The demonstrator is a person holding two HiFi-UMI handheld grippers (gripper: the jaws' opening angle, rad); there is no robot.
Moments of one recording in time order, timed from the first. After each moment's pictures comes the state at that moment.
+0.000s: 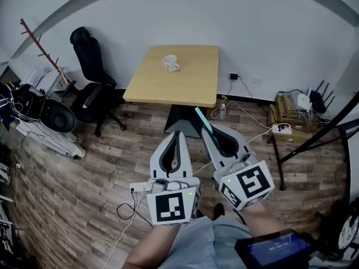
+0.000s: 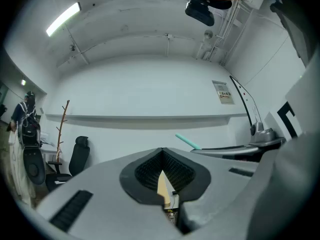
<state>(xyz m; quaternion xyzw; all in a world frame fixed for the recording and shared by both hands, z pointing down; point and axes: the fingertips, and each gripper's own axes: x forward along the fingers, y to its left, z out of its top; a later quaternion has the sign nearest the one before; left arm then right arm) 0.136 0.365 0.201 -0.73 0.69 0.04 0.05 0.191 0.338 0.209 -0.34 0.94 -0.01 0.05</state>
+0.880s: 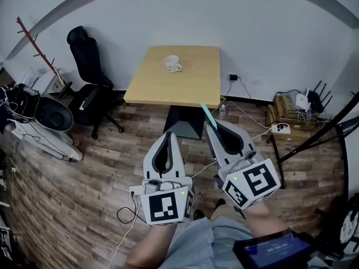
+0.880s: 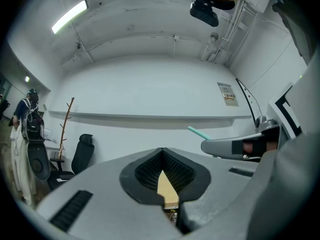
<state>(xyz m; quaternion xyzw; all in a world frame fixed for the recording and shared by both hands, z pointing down) 0.067 0.368 0.212 -0.72 0.69 0.05 0.04 0.152 0.336 0.203 -0.36 0.93 -0.01 0.06</state>
